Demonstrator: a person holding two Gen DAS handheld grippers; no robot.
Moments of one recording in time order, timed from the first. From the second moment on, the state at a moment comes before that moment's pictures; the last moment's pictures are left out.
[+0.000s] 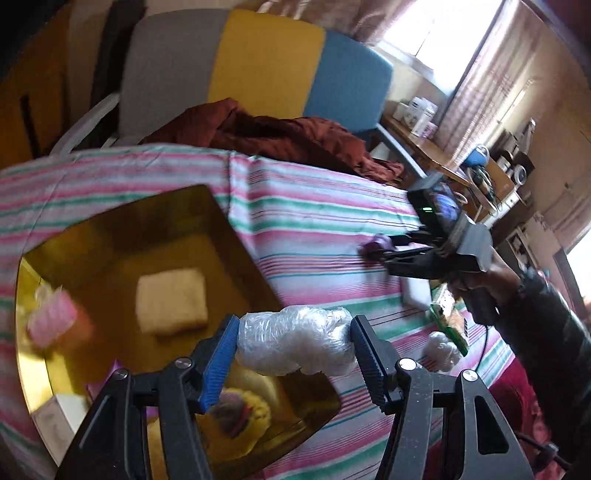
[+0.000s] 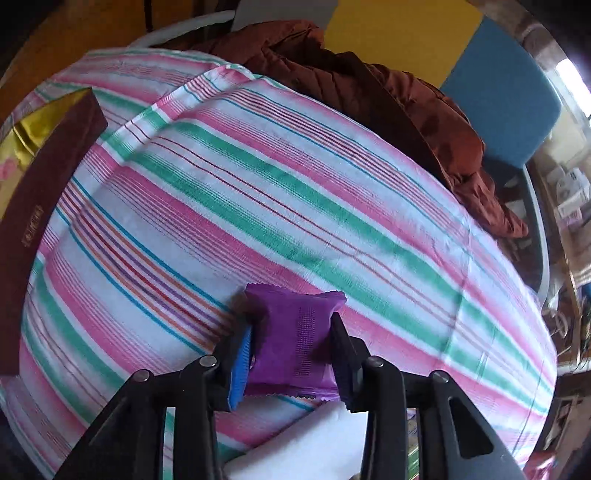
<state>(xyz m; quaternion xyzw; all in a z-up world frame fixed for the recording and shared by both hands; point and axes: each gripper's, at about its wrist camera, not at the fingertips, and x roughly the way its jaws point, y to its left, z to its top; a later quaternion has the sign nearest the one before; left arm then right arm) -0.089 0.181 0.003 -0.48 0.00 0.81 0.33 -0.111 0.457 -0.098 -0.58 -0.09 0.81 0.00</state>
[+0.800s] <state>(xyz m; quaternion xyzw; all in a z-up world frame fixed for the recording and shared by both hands) -0.094 0.008 0.013 -0.44 -0.12 0.87 0.20 -0.058 0.244 0.005 -0.44 -0.02 0.88 -0.16</state>
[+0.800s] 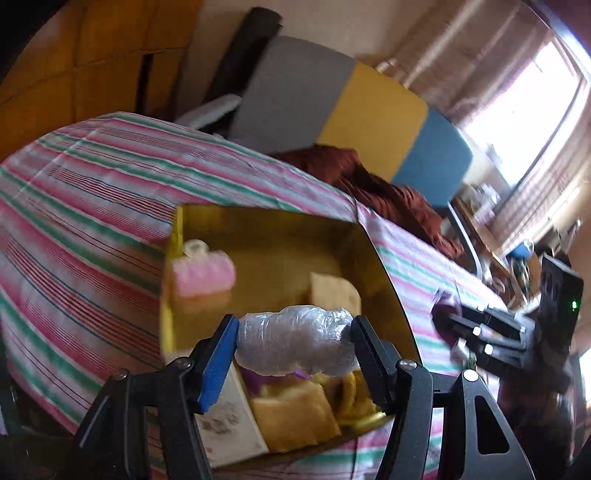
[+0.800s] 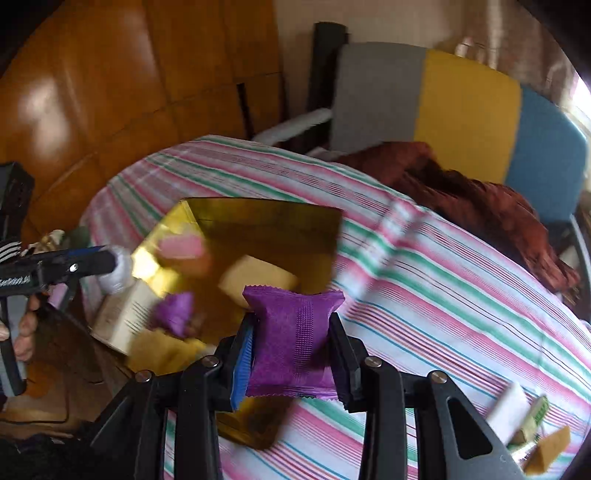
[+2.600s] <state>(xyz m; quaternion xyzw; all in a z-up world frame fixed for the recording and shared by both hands) 0.002 0.034 0.002 -0.34 0.04 0.93 0.09 0.034 0.236 -0.020 -0.38 0.04 0.92 0.02</state>
